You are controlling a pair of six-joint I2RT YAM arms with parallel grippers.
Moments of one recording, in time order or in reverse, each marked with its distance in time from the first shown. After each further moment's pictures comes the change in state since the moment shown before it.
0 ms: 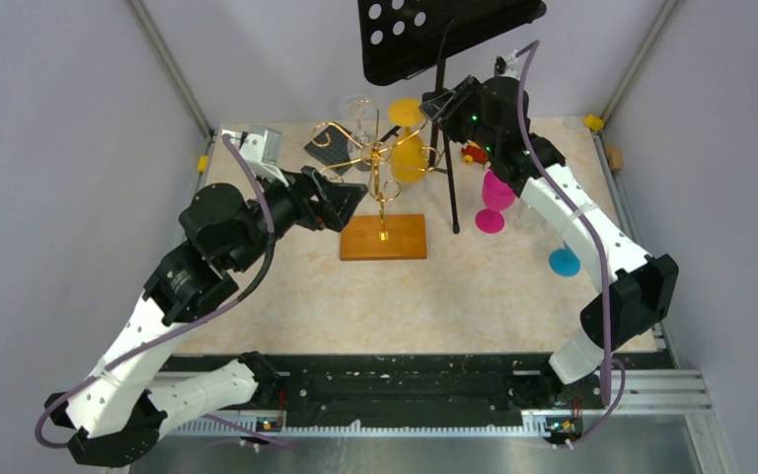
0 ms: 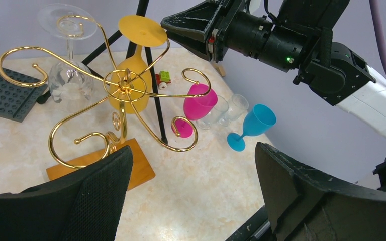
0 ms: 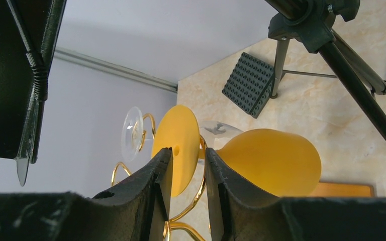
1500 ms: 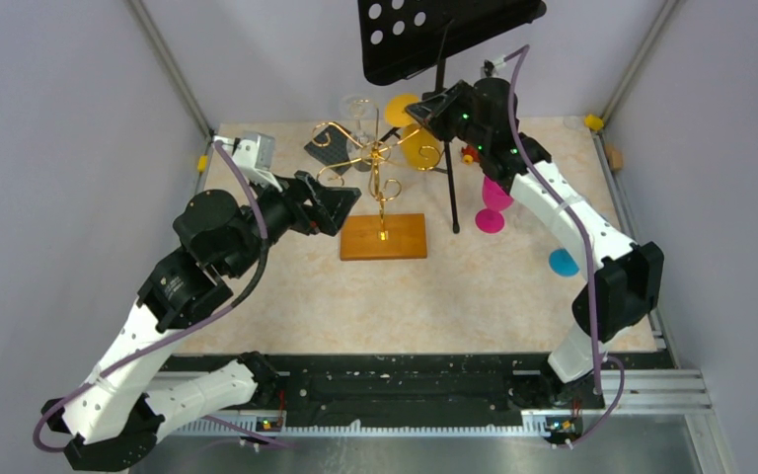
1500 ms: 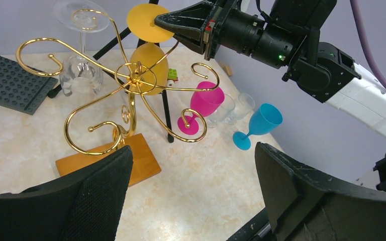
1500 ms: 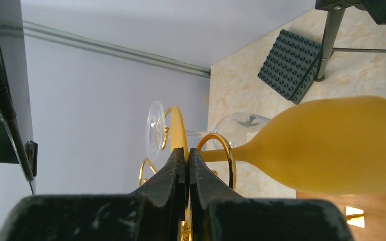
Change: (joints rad) left arm 0.000 -0.041 -0.018 -0.030 -0.031 0.000; right arm 0.005 0.063 -0.003 0.099 -0.112 0.145
